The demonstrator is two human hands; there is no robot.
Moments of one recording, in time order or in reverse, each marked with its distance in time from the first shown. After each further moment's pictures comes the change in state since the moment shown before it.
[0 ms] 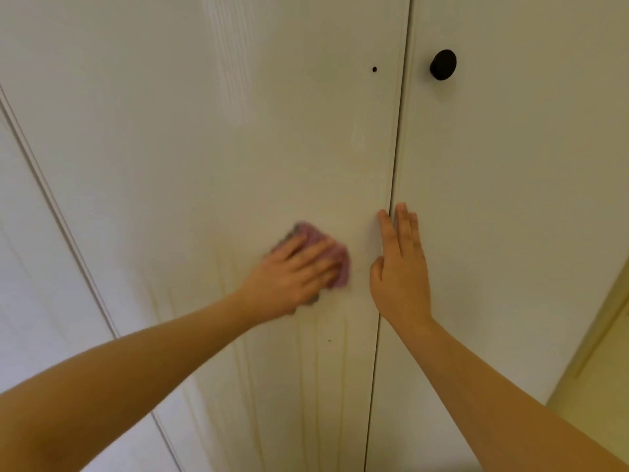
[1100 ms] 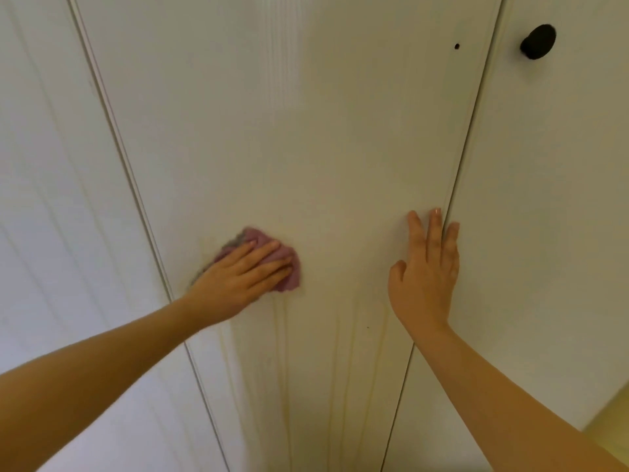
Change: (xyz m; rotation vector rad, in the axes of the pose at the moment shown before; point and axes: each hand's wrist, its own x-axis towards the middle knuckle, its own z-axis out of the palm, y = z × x) left_hand -0.139 -0.026 -0.018 0.034 -0.083 -0.114; right_hand -0.019 -0.039 0.014 -0.004 -0.095 0.144
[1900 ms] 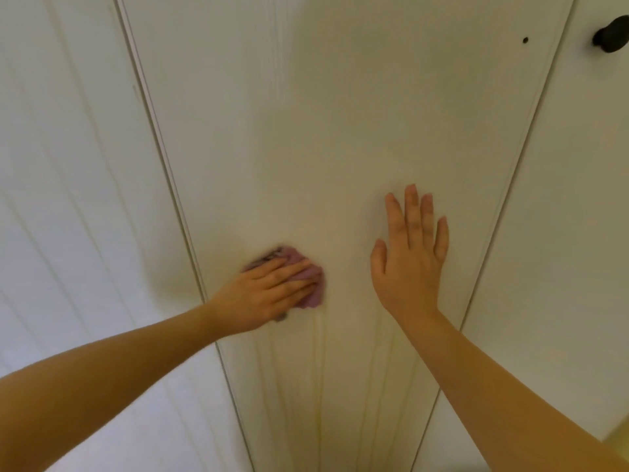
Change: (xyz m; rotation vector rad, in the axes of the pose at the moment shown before) left_hand -0.026 -0.021 0.004 -0.056 -0.014 0.124; right_hand 0.008 -0.079 0.026 -0.104 0.215 -0.237
